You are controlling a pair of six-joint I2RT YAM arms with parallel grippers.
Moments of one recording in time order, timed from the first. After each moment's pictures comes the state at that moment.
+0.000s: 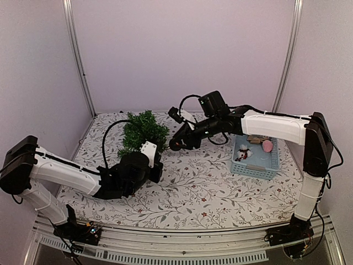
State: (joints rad) left arm -1.11 1.50 0.65 0.46 -0.69 -0.18; right arm 0.79 1.89 1.53 -0.30 -0.55 -0.25
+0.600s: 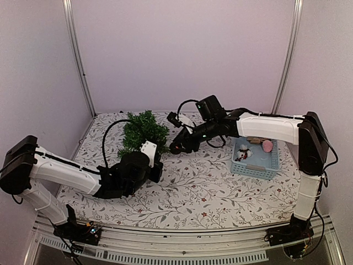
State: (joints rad) left arm -1.11 1.50 0.66 0.43 -0.69 -0.19; right arm 0.79 1.93 1.53 -0.29 -0.53 -0.24
